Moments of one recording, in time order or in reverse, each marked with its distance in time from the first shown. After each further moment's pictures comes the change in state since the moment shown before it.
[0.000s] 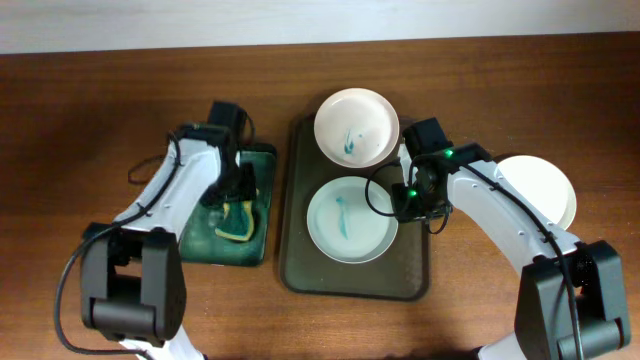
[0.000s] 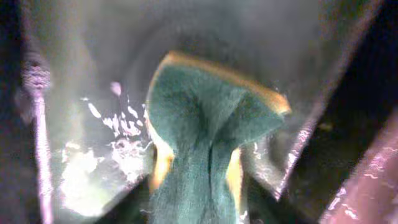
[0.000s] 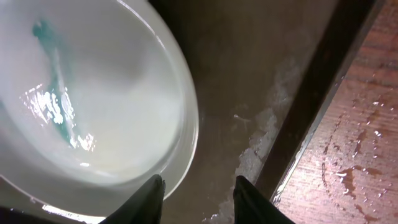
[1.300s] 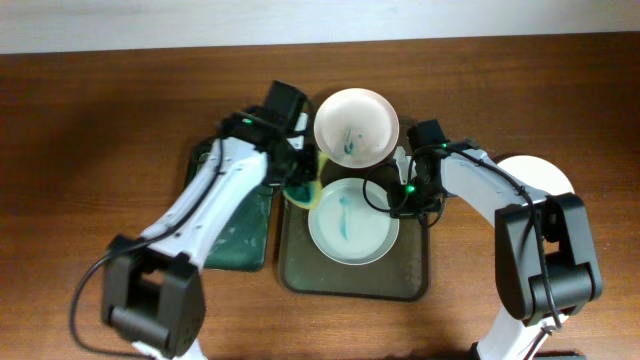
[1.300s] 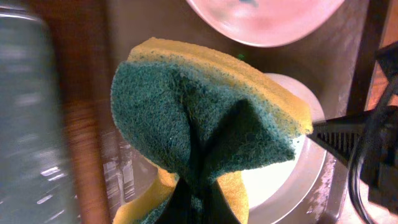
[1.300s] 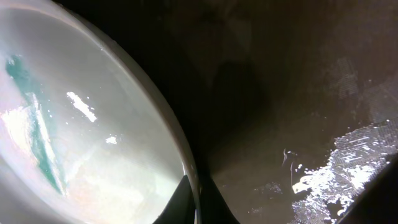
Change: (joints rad) left arm -0.257 0.003 0.179 0.064 0.264 -0.105; right arm -0.071 0.213 0.007 0.135 -0.181 -0.048
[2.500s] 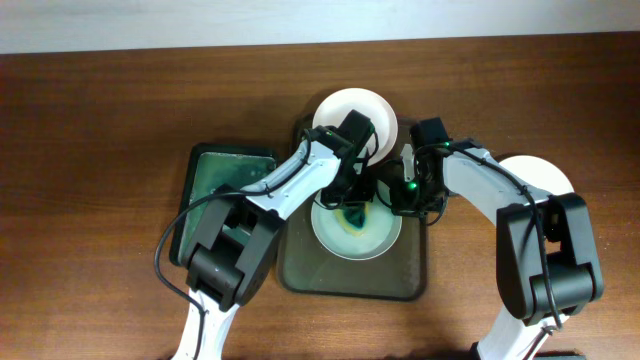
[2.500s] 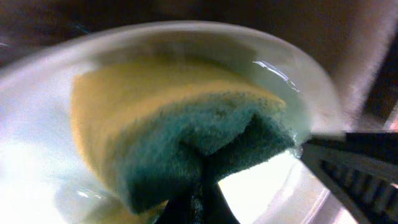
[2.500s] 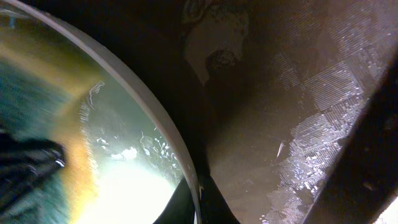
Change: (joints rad) left arm -0.188 0.357 0.151 0.063 0.168 -0.110; right arm -0.010 0.002 0.006 0.002 0.019 0.106
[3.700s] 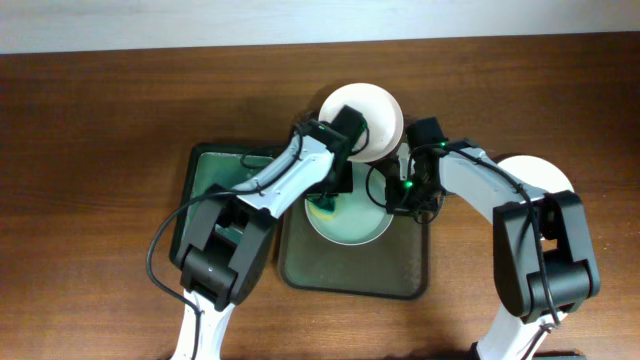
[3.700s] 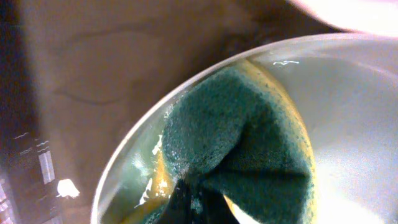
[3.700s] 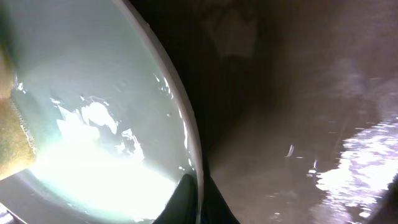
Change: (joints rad) left arm 0.040 -0.018 0.014 -0.051 -0.345 -0.053; right arm 0.007 0.013 0.007 0.019 -0.032 0.040
